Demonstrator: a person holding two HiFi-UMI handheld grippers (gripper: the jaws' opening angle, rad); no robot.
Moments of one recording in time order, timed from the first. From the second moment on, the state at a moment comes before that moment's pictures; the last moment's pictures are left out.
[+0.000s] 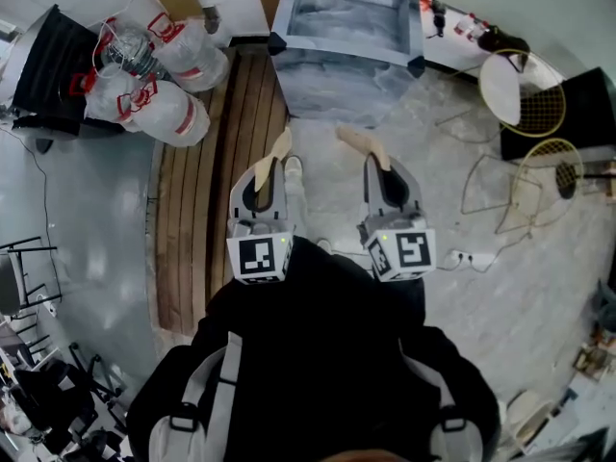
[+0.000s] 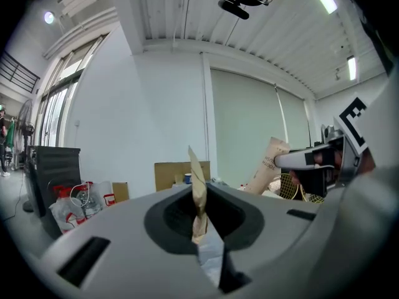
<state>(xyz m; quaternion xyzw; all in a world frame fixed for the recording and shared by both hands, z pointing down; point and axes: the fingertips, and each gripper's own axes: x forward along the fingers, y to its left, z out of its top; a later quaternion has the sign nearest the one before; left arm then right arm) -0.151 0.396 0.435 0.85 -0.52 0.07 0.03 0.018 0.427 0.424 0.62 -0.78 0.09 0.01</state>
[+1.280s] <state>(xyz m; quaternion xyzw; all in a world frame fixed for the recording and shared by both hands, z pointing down) -0.140 0.016 0.407 0.89 -0.45 0.07 0.05 0.015 0.073 0.388 0.68 -0.73 0.10 0.02</state>
